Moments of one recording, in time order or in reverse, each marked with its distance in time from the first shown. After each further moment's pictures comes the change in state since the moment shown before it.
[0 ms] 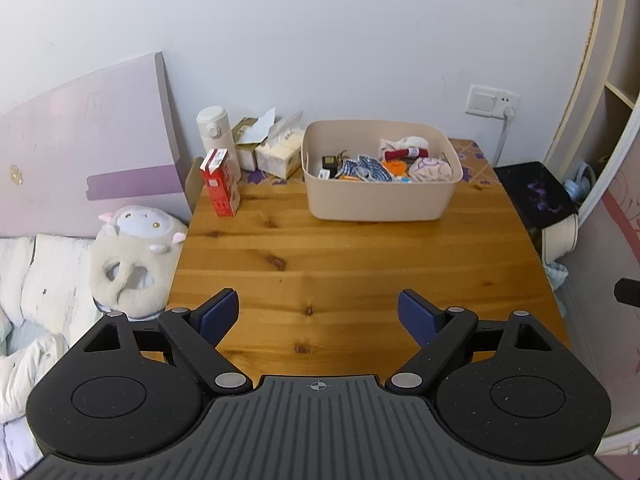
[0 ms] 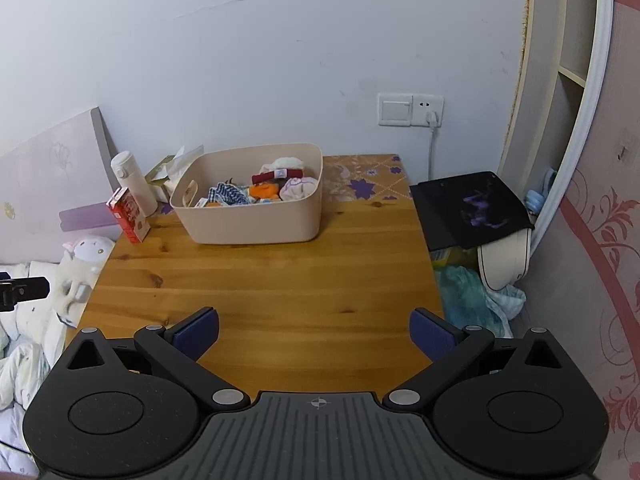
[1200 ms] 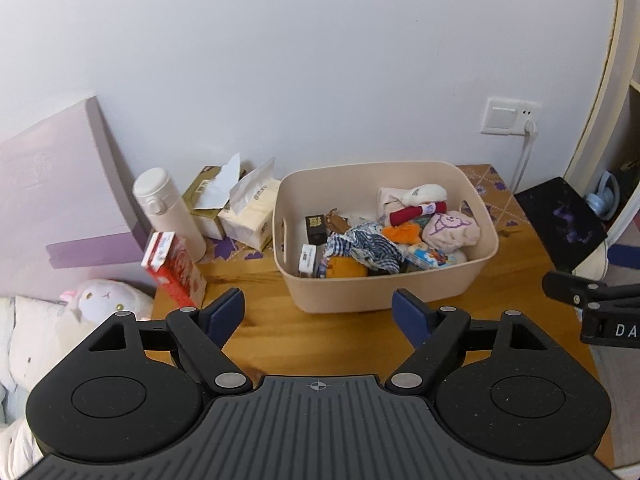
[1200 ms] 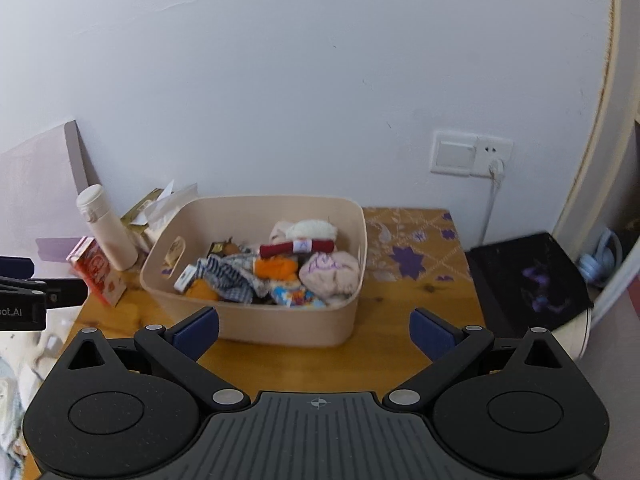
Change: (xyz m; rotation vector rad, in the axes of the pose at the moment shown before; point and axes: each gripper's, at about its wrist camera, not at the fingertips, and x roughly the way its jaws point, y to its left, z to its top) left arm 0.148 -0.027 0.124 0.080 0.003 -0.001; right arm 0.170 0.041 0.111 -0.061 -0.059 0.028
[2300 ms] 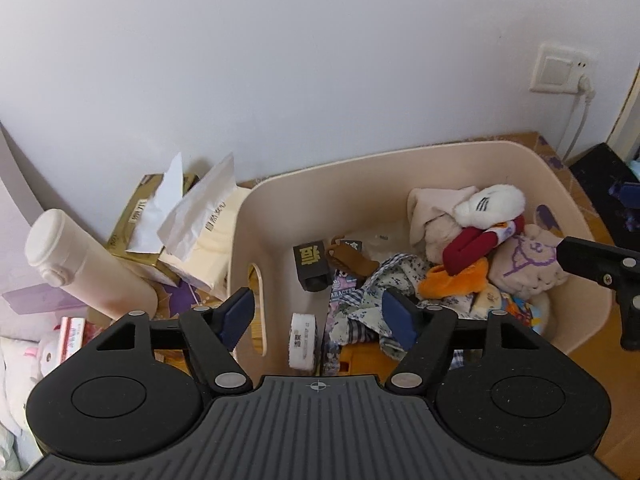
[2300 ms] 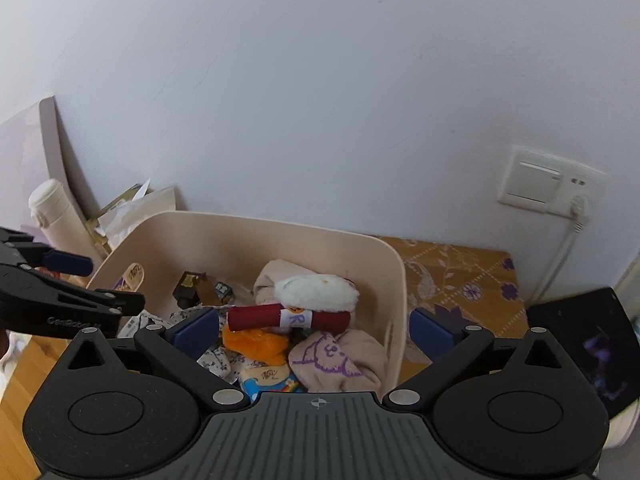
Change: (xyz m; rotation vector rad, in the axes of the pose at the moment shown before) left arm 0.208 -0.007 0.072 0.114 0.146 -0.009; right arm 0.170 -0.008 0.067 -0.102 0.008 0.067
